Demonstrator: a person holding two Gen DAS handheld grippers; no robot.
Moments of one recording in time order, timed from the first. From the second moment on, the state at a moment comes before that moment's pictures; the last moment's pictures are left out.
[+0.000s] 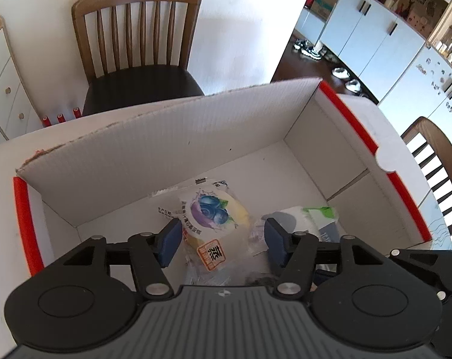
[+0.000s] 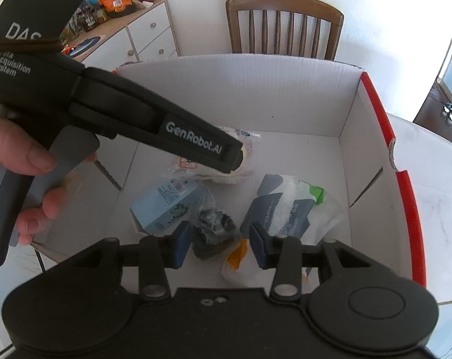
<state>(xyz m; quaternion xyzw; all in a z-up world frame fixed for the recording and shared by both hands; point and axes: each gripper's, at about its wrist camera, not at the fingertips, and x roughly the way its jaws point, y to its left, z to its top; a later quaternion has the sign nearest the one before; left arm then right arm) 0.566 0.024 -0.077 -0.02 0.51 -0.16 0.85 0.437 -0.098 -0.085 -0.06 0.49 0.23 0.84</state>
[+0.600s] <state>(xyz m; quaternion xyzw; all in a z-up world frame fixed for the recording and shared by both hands) 0.529 0.018 -0.030 -0.02 0.47 -0.16 0.87 0.416 -0.113 -0.041 -0.04 0.46 0.23 0.86</state>
